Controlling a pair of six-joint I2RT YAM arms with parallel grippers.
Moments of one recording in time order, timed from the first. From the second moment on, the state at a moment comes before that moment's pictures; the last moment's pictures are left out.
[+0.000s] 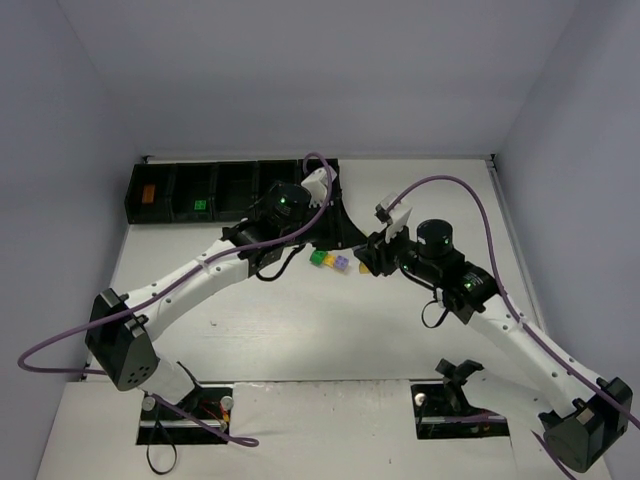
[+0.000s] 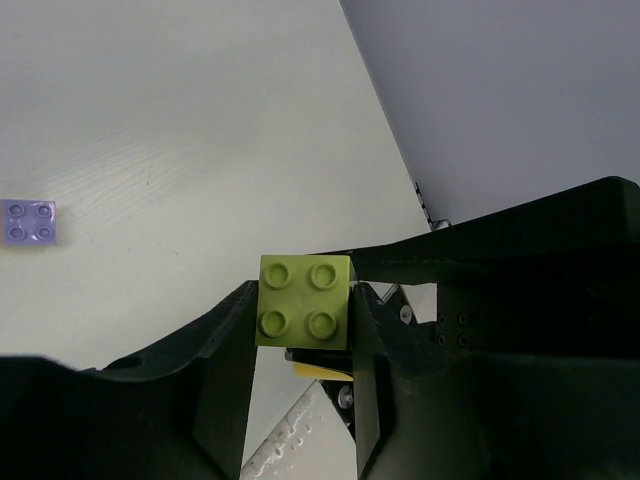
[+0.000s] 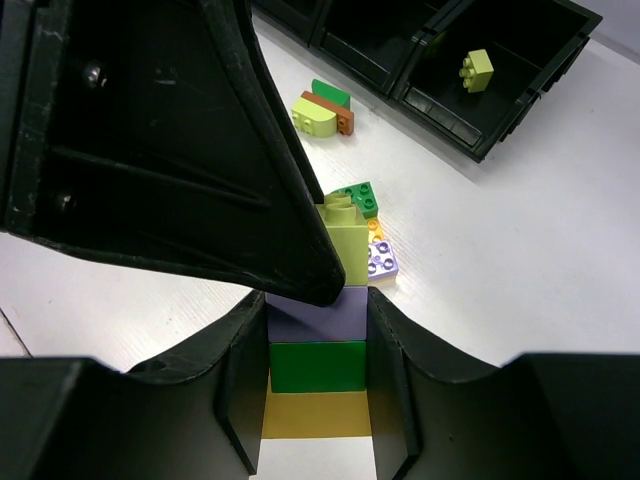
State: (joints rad) left arm -0.77 1.49 1.33 -0.23 0.27 -0.75; right arm 0.58 0.97 0.83 -0.22 -0.23 -0.01
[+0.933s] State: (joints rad) left arm -0.51 1.87 1.78 -0.33 0.10 -0.46; right arm 0.59 0.96 0.75 -0.26 -0.21 0.00
